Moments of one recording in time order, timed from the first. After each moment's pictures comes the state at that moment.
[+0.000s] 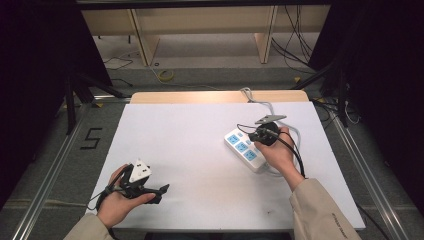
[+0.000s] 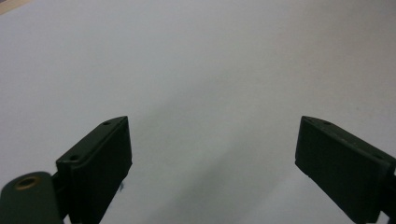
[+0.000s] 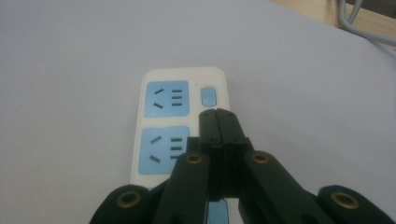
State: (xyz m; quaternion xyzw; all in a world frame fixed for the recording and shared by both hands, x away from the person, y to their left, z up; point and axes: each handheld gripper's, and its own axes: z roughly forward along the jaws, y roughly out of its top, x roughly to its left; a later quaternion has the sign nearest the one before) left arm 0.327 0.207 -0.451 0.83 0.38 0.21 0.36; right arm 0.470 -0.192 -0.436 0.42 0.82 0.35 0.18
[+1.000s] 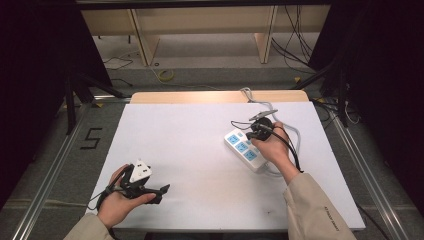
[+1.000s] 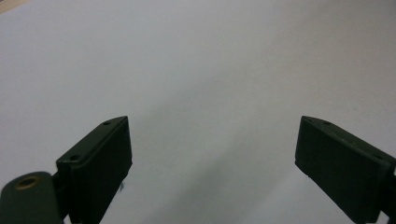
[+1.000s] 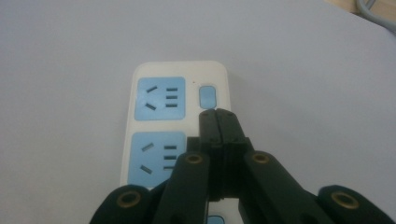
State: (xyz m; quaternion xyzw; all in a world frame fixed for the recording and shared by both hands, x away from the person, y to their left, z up) left arm 0.327 0.206 -0.451 0.83 0.37 0.21 0.36; right arm 0.490 -0.181 -0.437 0.42 0.84 0.30 0.17
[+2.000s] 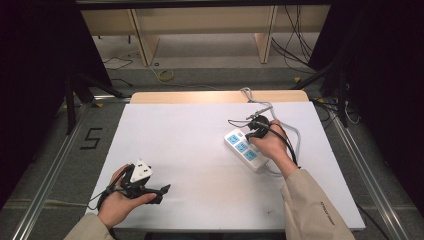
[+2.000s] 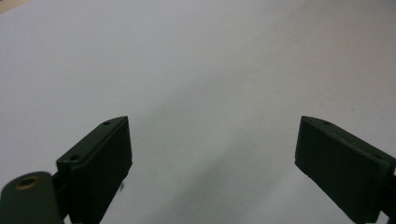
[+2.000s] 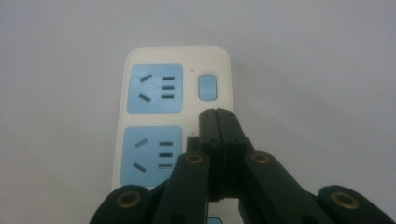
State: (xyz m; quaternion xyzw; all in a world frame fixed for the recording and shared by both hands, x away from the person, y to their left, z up) left arm 0.327 0.205 -0.451 0.83 0.37 0.21 0.36; right arm 0.502 -0.175 -0.439 0.43 0.85 0.26 0.14
